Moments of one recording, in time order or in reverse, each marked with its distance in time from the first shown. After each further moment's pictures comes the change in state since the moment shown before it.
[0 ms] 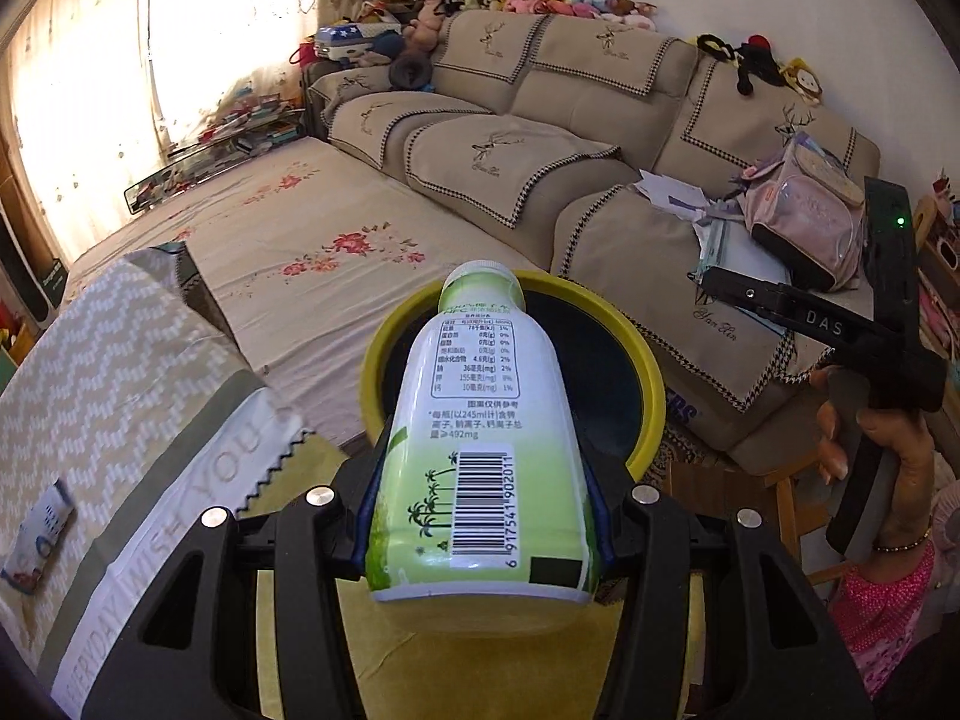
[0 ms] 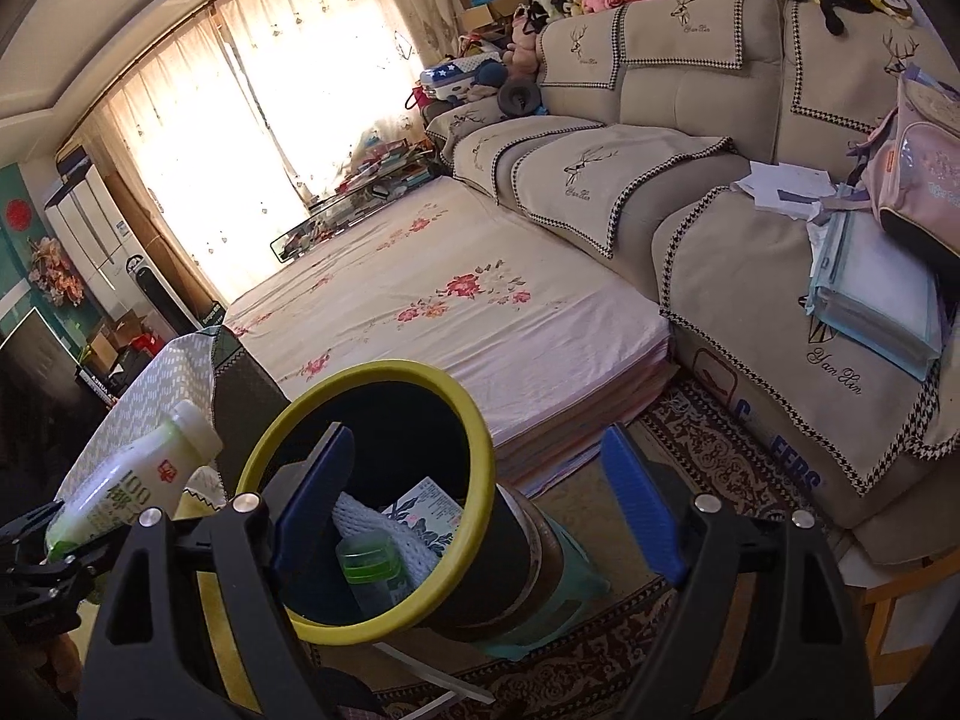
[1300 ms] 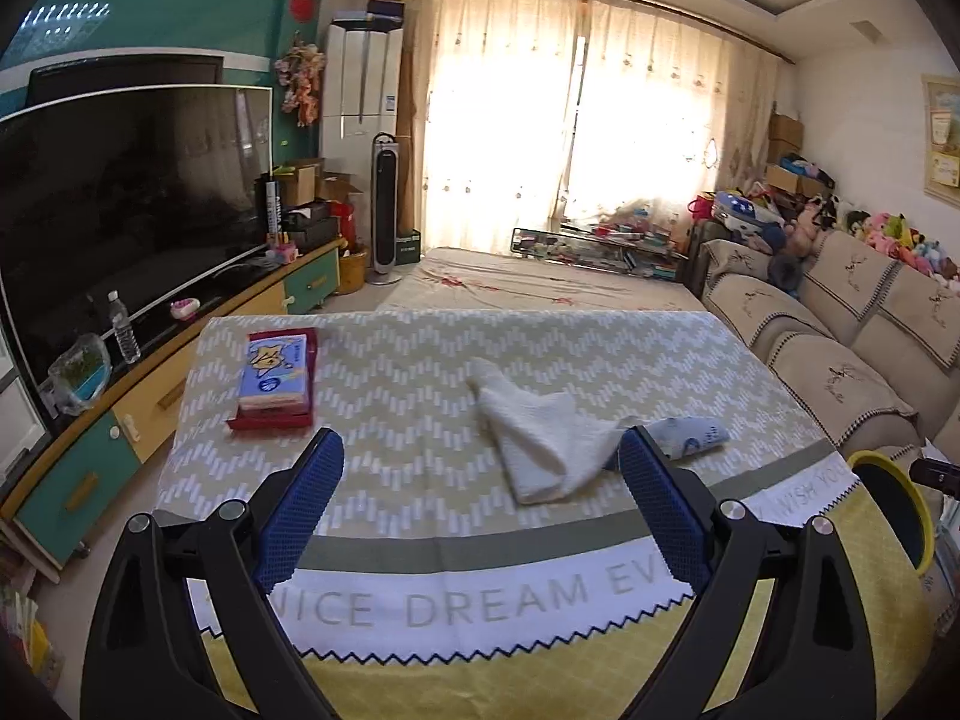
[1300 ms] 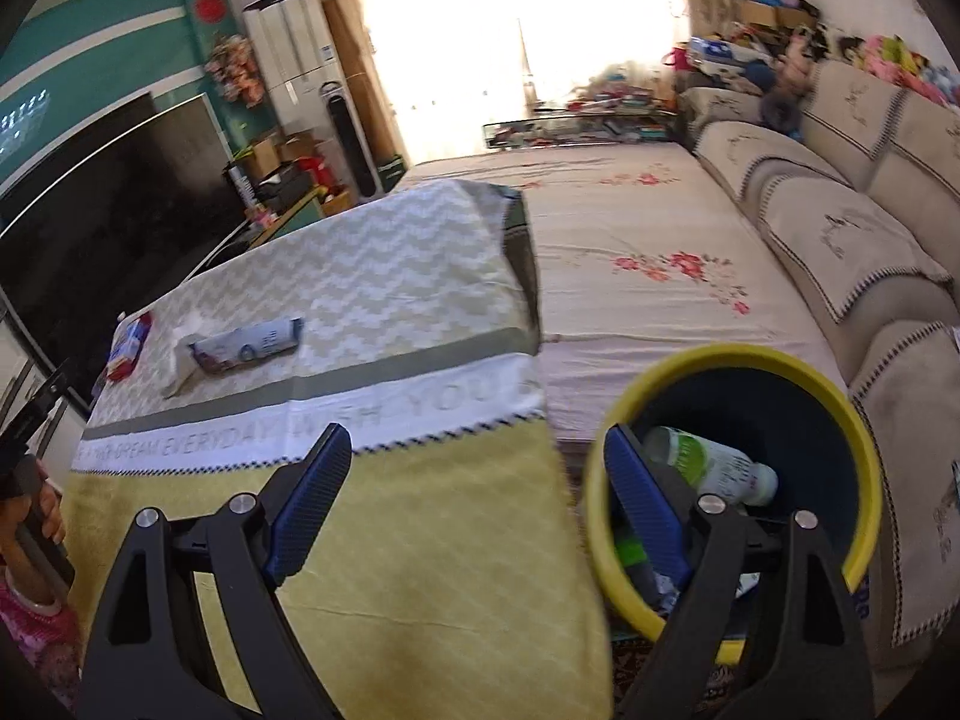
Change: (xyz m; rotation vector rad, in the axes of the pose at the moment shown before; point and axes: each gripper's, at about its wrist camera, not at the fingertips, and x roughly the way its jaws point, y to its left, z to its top) left arm -0.238 0.298 -0.239 -0.622 -0.386 0.693; right arm 0.028 0.262 -0.062 -0.510 0.204 0.330
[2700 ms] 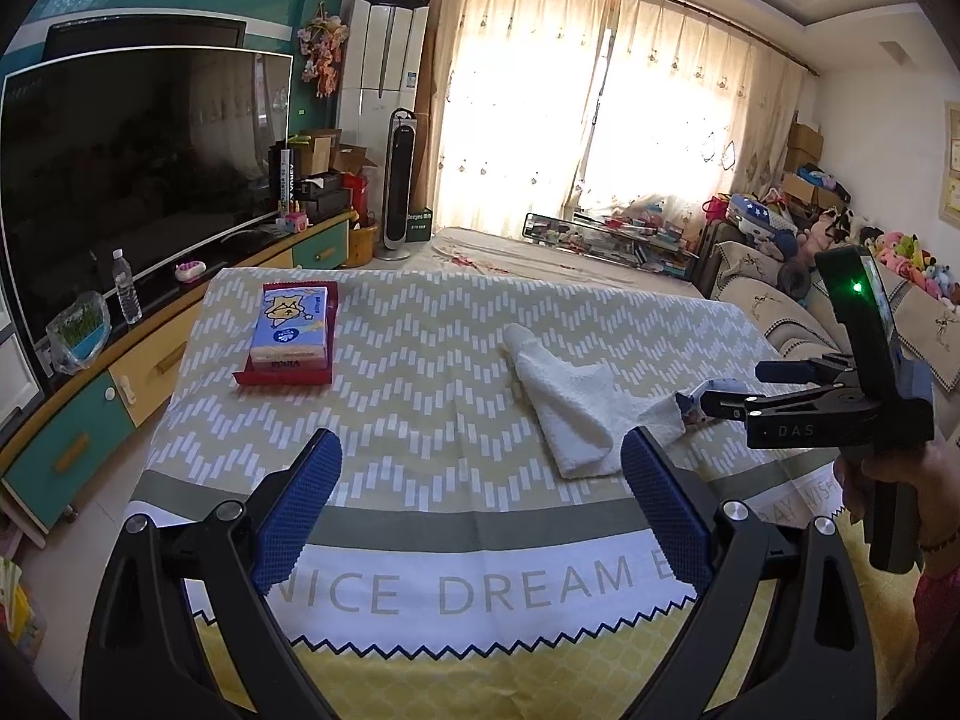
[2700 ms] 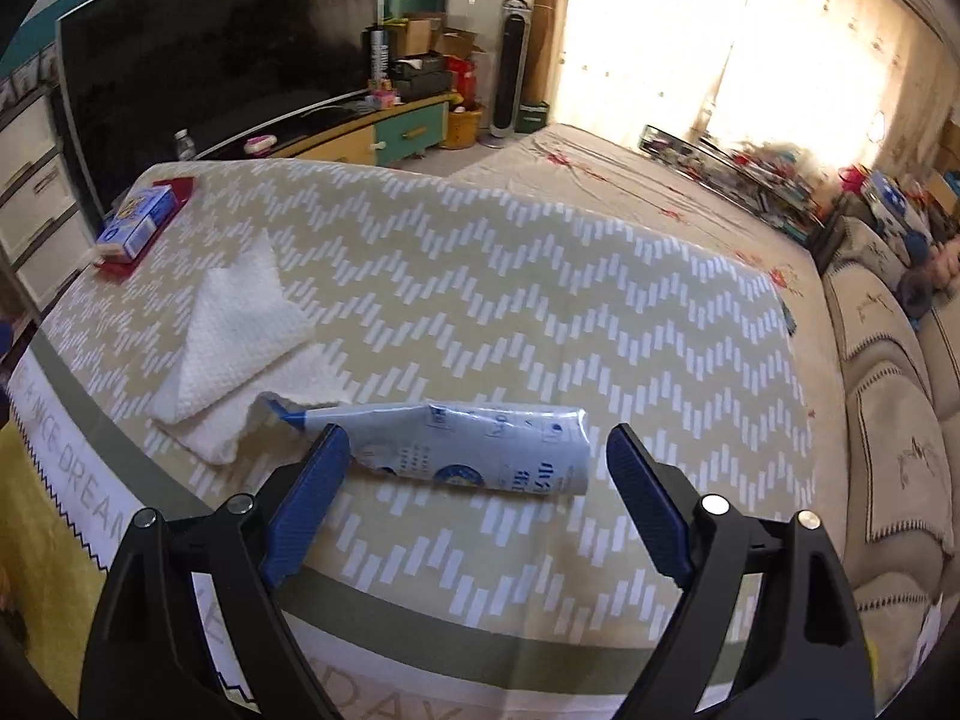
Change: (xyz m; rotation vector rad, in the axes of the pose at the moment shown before) left arm 0.015 0.008 -0.024 -0.048 0.041 0.001; right arm 0.169 0.183 0.073 -0.506 0.138 0.066
